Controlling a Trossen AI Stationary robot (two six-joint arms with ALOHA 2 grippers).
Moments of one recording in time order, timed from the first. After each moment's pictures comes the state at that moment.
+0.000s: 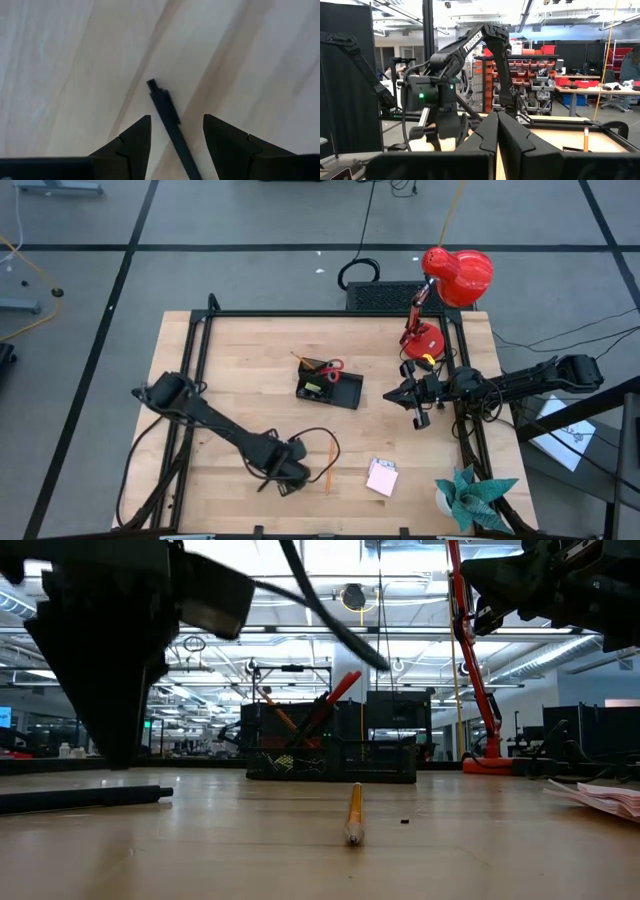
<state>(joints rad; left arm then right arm) -0.50 1.96 1.37 -0.87 -0.08 -0.95 0.00 0.89 0.08 1.02 -0.16 0.05</state>
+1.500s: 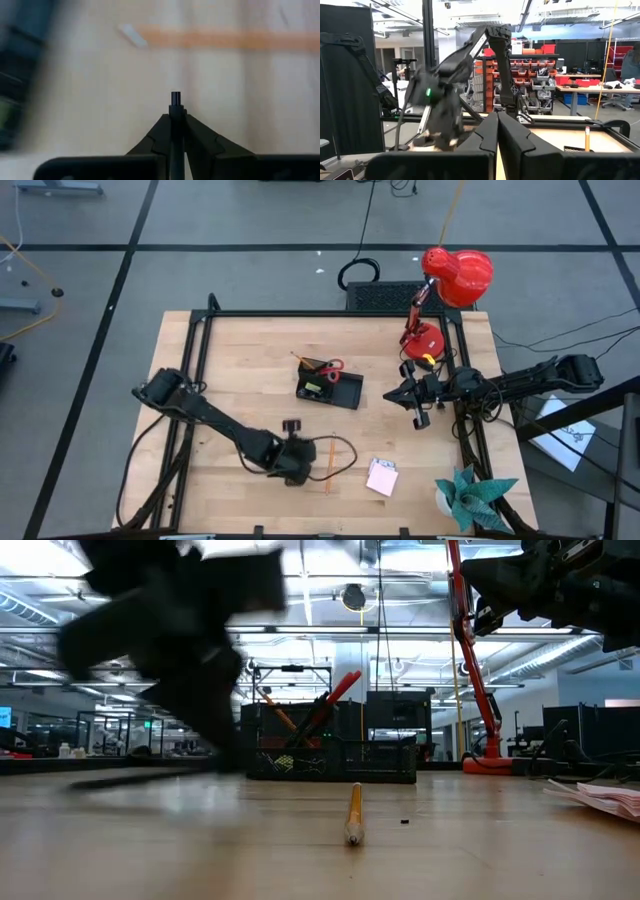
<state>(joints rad) -0.48 1.92 1.22 -0.47 -0.40 -0.39 0.00 0.89 0.08 1.03 -0.16 0.06</state>
